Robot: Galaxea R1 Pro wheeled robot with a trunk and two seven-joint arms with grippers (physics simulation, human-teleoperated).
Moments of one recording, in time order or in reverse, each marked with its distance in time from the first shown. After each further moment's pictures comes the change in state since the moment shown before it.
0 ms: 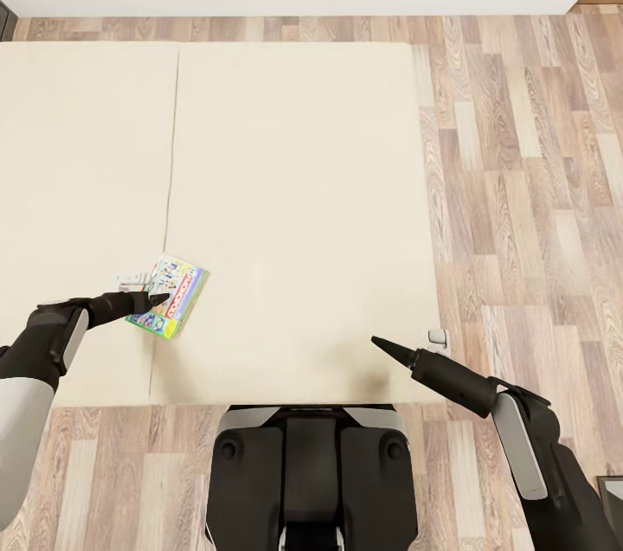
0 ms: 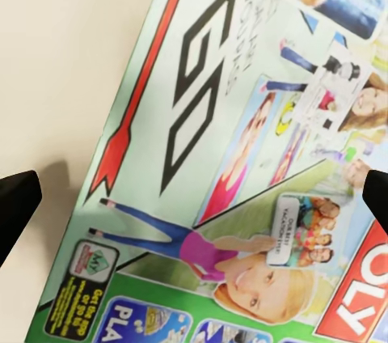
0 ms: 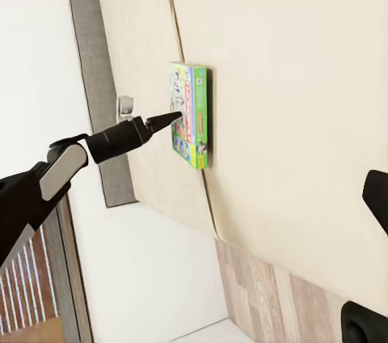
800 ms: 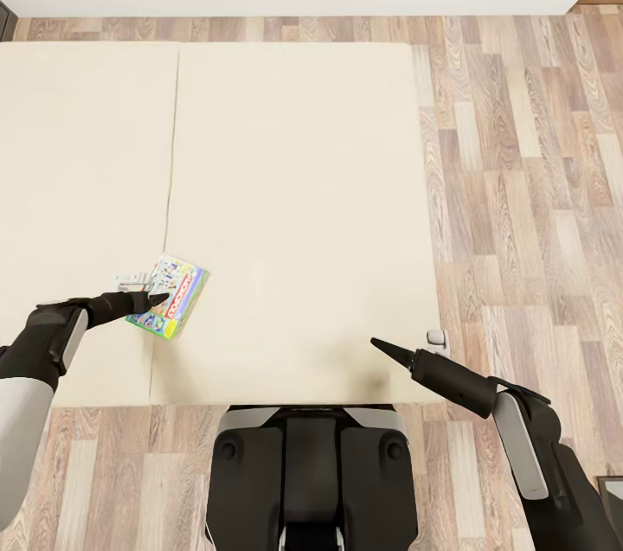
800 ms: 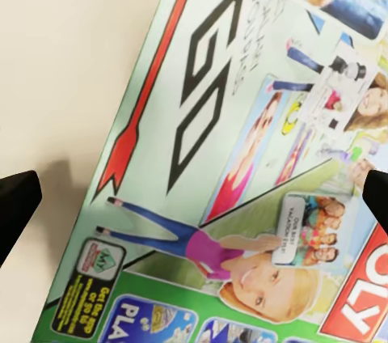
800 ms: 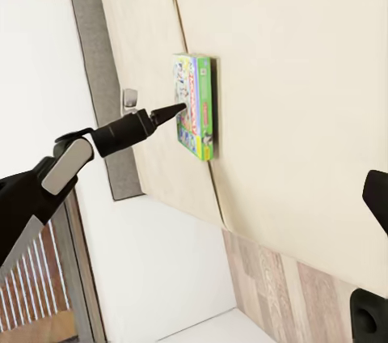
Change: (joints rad) left arm 0.000 0.001 0.002 0.000 -0.001 0.001 0.002; right arm 0.000 0.000 0.000 -0.010 -0.001 0.047 0.000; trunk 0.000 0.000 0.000
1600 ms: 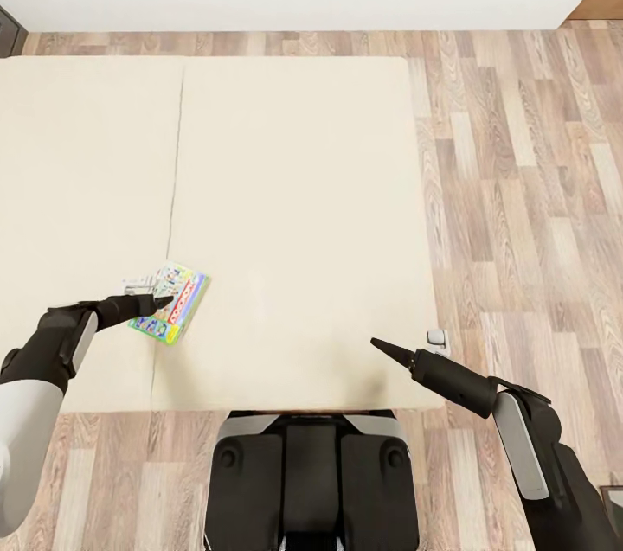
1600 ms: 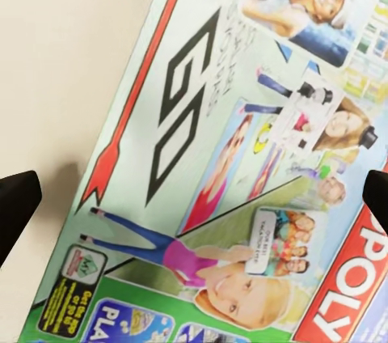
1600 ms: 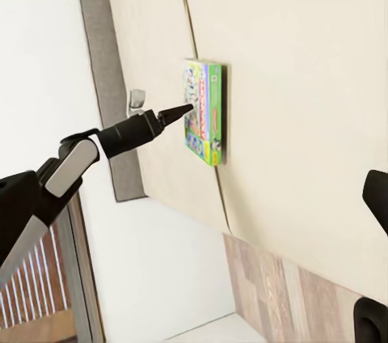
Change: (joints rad) left arm 0.010 -0.029 0.001 0.000 0.001 0.001 0.058; right arm 0.000 0.000 0.000 -0.002 0.000 0.006 0.001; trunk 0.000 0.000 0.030
